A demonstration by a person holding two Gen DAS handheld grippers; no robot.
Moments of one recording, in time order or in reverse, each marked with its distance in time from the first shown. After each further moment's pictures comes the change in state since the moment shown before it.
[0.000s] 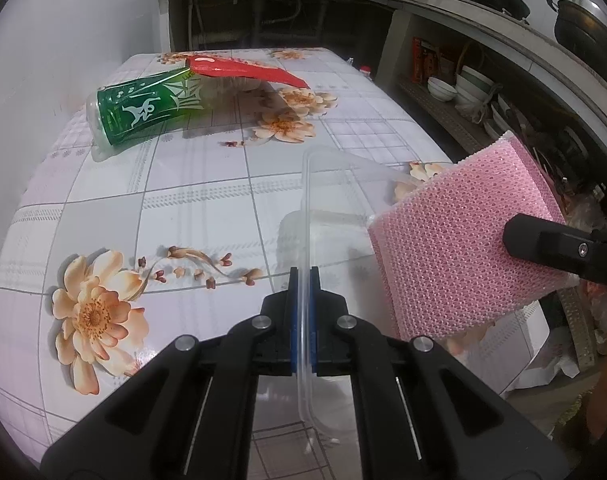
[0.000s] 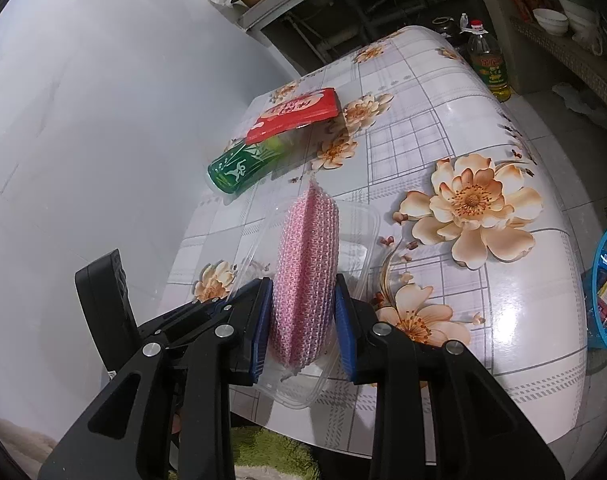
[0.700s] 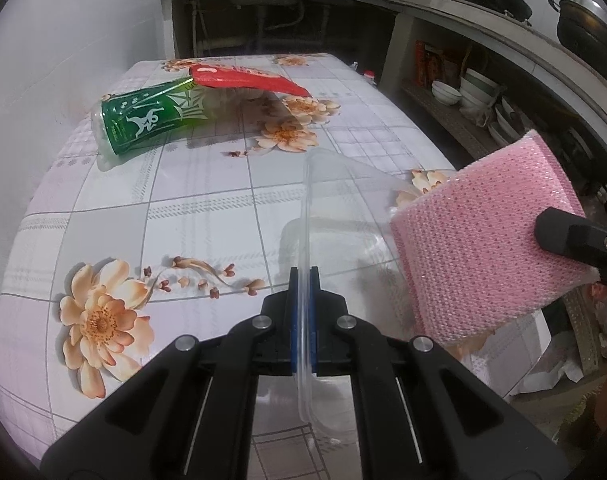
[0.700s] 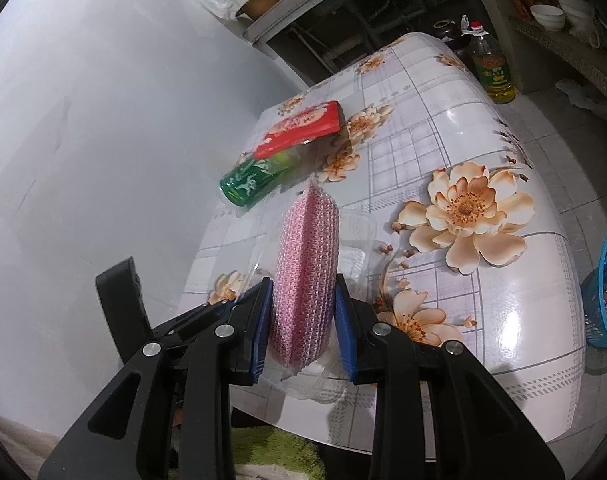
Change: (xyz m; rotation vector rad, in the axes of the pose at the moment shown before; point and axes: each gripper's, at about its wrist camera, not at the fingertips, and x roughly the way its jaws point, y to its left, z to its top) left arm -0.003 -0.003 0.007 -0.001 -0.019 0.026; right arm -0.022 -0.009 0.002 0.022 -0.043 0.076
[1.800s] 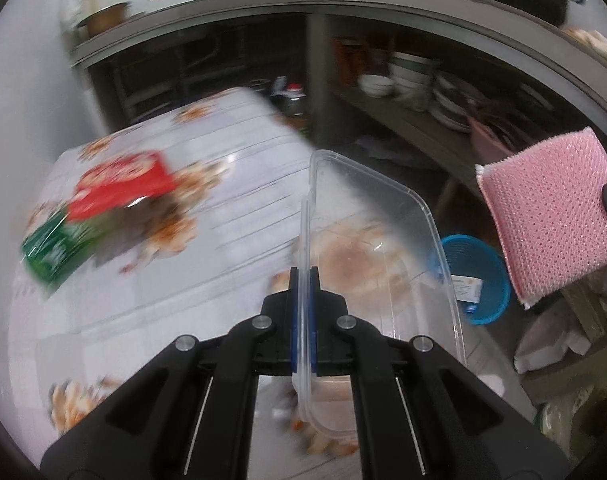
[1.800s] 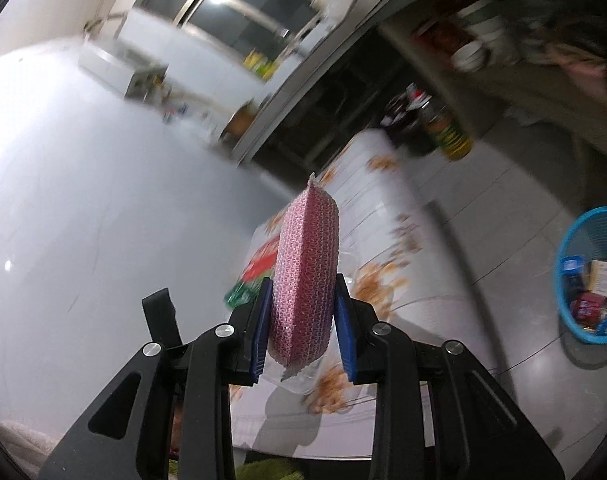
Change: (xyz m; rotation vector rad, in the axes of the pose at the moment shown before) left arm 0.017 -0.133 0.069 0.281 -0.026 -0.091; right arm -0.157 -0.110 -0.006 0.217 -0.429 0.003
